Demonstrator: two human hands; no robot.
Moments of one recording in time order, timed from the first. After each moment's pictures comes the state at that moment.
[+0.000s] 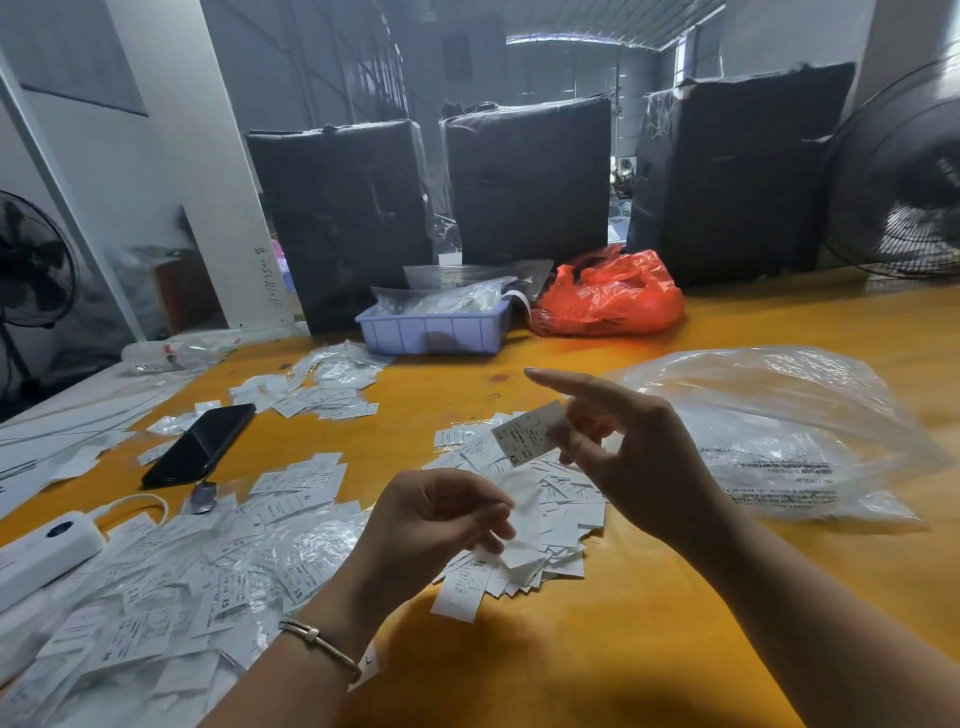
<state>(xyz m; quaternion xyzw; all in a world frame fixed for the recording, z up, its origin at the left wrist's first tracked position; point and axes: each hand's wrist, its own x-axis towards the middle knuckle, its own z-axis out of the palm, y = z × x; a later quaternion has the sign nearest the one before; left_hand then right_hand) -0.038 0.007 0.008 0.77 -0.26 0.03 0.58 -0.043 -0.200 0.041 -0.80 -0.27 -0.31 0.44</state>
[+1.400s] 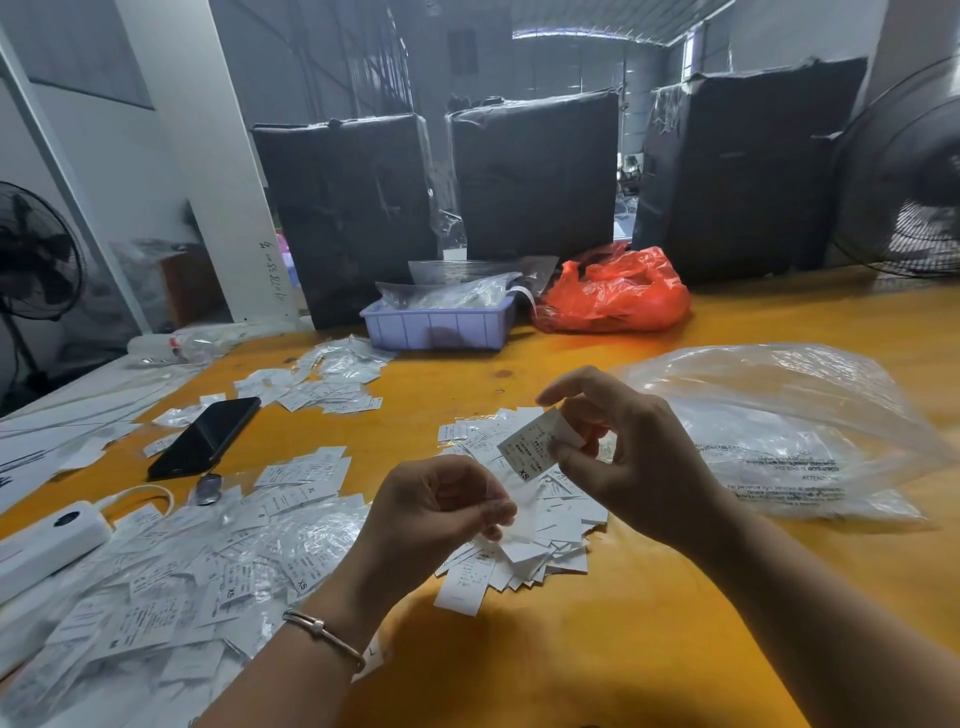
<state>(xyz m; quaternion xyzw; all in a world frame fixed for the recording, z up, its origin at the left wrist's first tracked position) -0.037 0.009 0.007 0.78 -0.28 0.07 0.56 -0.049 -0.197 0.043 -0.81 -0.28 -0.28 0.42</state>
